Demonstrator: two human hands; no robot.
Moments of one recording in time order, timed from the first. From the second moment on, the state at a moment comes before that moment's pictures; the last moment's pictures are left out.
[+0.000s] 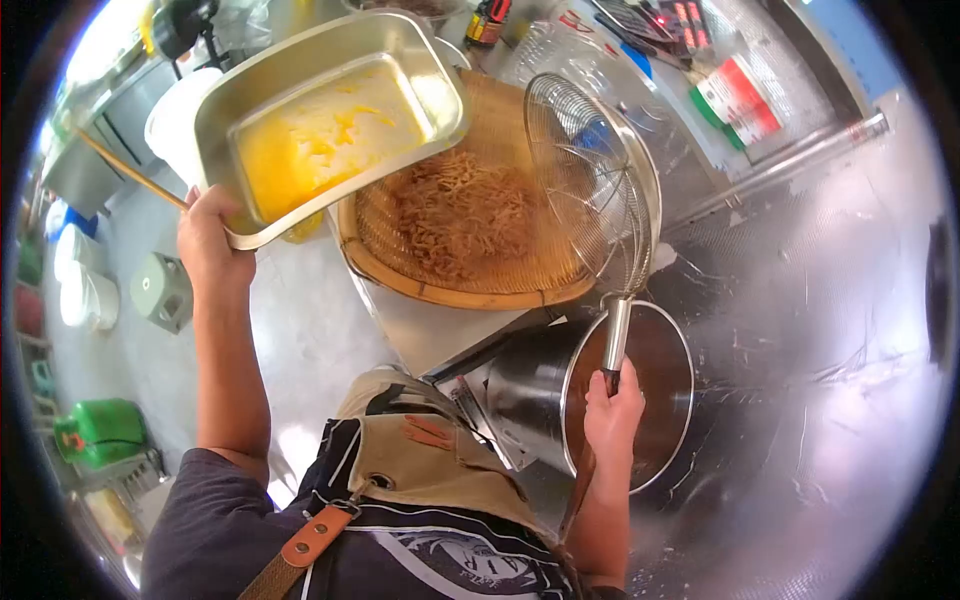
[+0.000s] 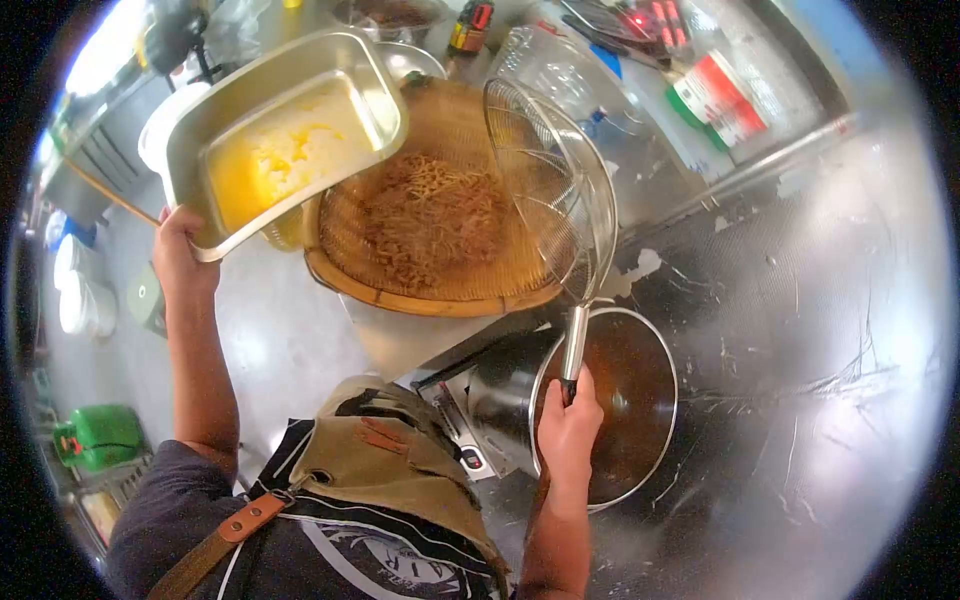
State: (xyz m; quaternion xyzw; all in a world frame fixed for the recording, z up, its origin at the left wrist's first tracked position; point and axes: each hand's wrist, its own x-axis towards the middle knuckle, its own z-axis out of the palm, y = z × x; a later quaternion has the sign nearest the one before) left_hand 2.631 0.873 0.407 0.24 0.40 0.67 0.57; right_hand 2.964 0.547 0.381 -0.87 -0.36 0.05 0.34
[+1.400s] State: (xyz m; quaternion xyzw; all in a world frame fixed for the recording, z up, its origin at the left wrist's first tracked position) left_hand 2.704 0.816 0.391 0.50 0.50 0.52 0.48; right_hand 3.149 0.448 0.122 -0.93 0.08 0.26 0.27
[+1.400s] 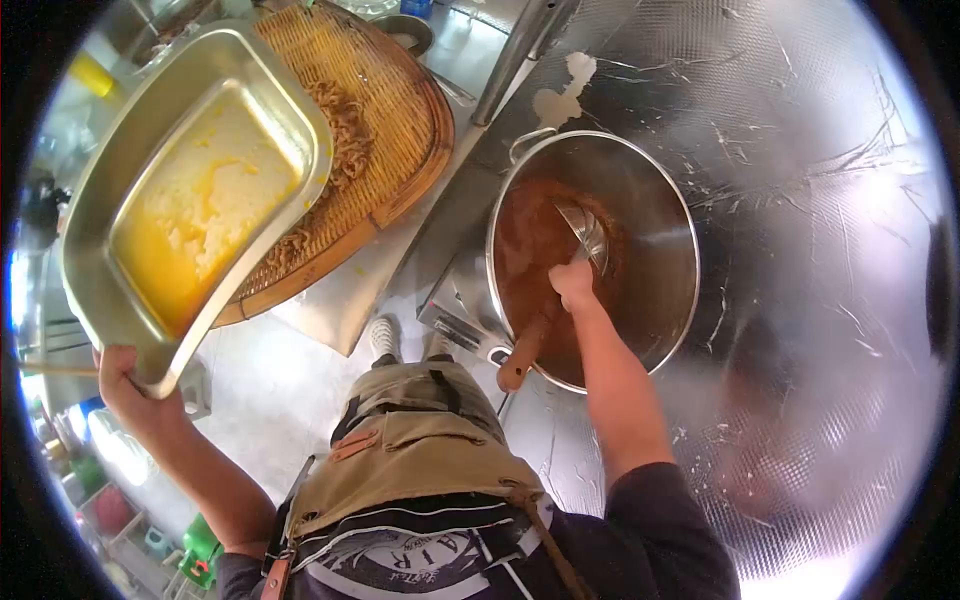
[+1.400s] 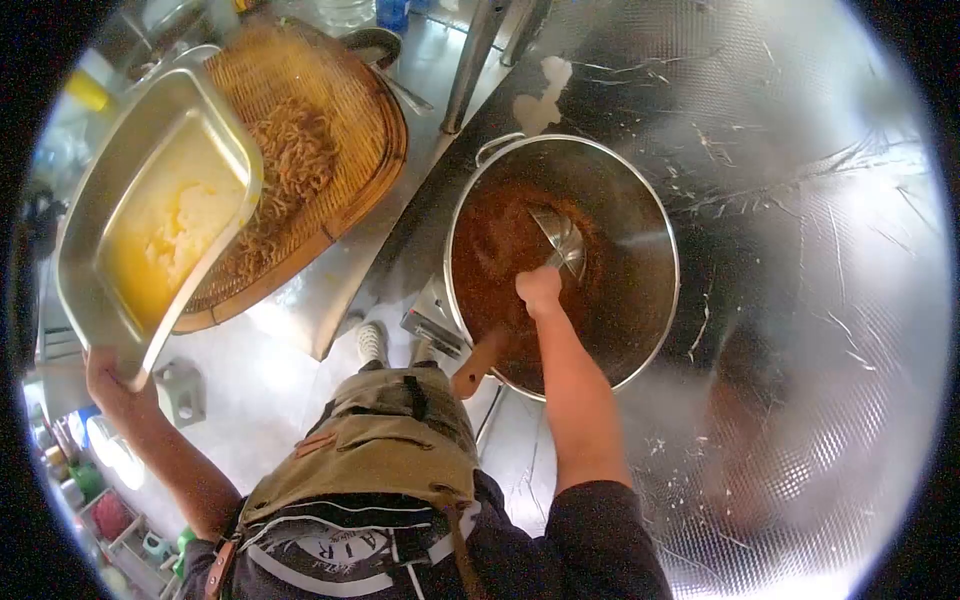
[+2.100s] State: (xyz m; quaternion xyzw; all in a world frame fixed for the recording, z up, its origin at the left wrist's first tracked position) left_hand 2.743 0.817 0.363 0.70 0.45 0.44 0.33; right_hand 3.092 0.325 0.317 -0.91 -0.32 0.27 0.07
